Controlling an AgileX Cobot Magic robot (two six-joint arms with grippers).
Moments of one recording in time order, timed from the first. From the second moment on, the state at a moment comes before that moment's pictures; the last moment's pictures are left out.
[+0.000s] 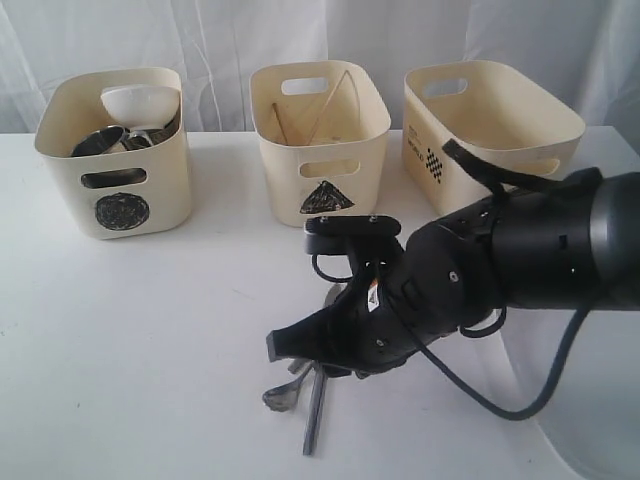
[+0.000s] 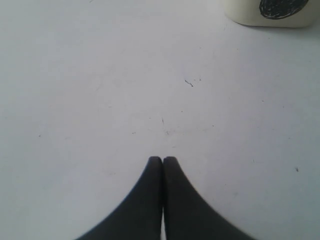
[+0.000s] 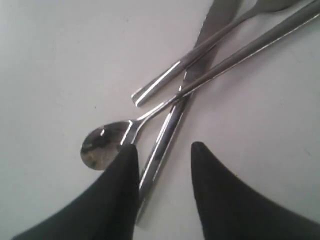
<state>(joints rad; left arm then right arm) 0.07 0.04 0.02 0.14 0.50 -0.24 0.61 1.68 -0.89 0.16 0.36 0.33</state>
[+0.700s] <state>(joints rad) 0.07 0.04 0.02 0.14 0.50 -0.24 0.50 1.77 -0.94 0.22 0.33 0.54</state>
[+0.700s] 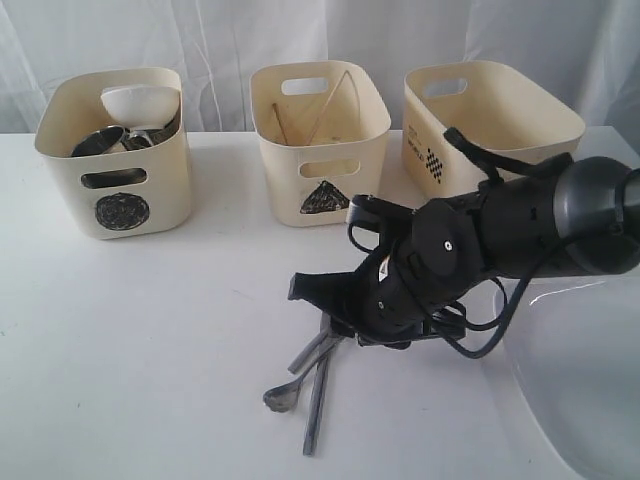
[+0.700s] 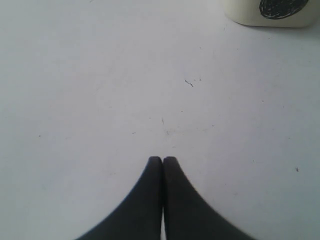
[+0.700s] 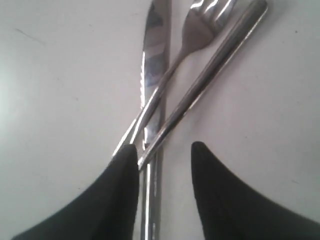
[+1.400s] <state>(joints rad) 0.07 0.04 0.02 0.14 0.50 -0.24 0.50 1.91 -0.96 0.28 0.15 0.68</state>
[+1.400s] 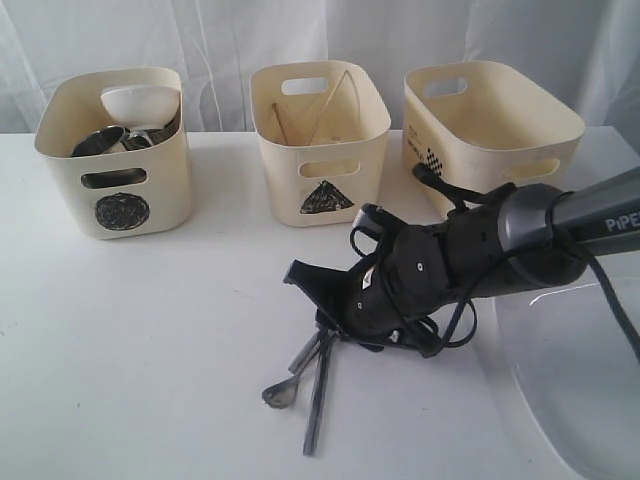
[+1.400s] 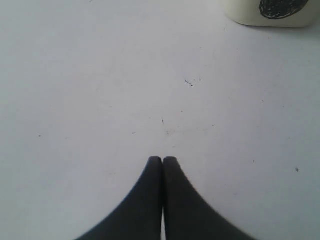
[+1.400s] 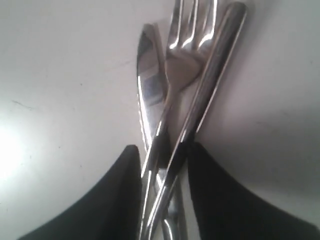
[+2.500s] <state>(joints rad) 0.07 0.04 0.02 0.14 0.50 -0.24 0.50 1.87 -0.95 0.27 0.06 0.56</state>
